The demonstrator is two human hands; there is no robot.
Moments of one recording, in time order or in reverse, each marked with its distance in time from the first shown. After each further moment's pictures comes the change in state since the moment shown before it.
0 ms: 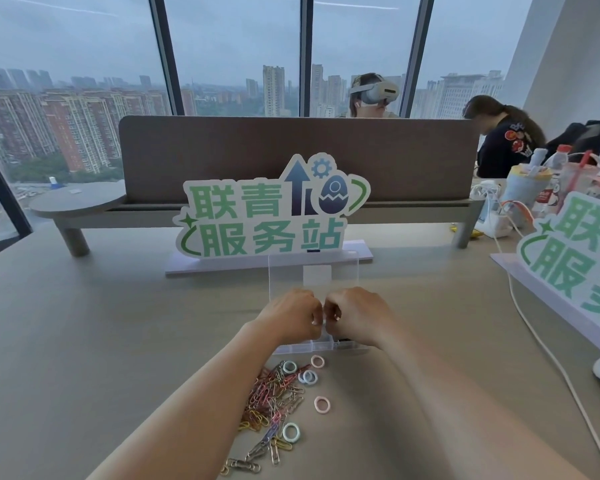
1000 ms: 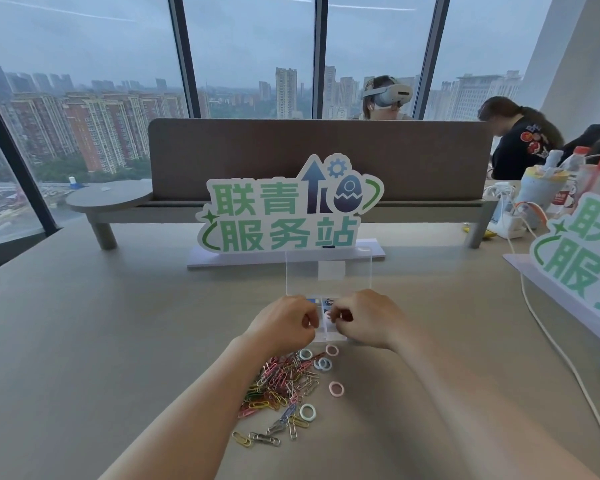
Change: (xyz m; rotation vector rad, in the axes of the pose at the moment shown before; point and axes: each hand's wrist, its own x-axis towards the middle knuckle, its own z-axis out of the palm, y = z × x) left_hand -0.055 -0.013 -0.001 -0.134 0.129 -0.049; right_hand -0.020 -0.015 -0.001 0.041 -0.022 -0.073
